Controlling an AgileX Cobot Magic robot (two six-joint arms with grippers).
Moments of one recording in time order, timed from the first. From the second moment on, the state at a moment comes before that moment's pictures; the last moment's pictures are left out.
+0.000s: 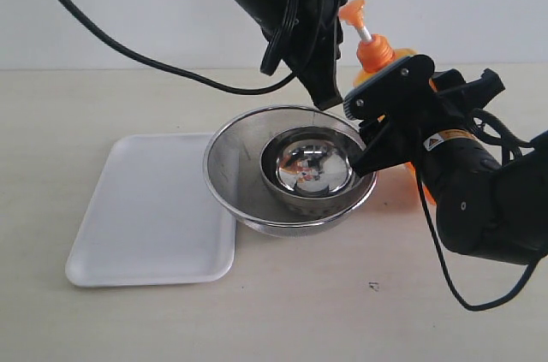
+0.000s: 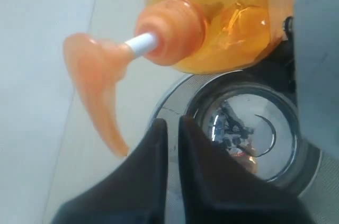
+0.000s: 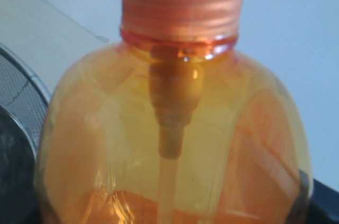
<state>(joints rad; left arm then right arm) -0.79 1.89 -1.69 0.19 0.72 0.52 0.61 1.79 -0.64 0.65 -0.95 -0.92</state>
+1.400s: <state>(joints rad) -0.49 1.74 -1.69 -0.85 0.65 0.88 0.61 1.79 -0.64 0.65 -0.95 -0.92</state>
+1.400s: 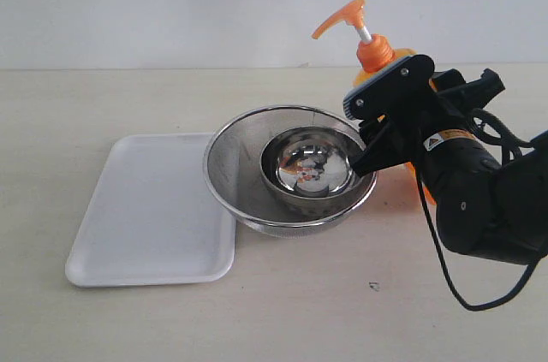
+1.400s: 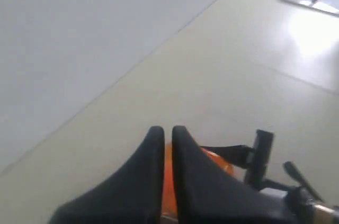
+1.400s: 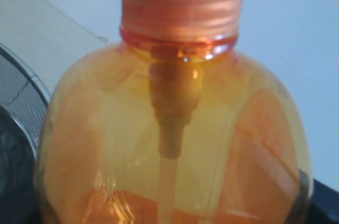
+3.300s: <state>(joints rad) -0.51 1.93 -1.70 -0.94 0.65 1.03 0.61 1.79 -0.64 0.62 -0.93 -0.92</state>
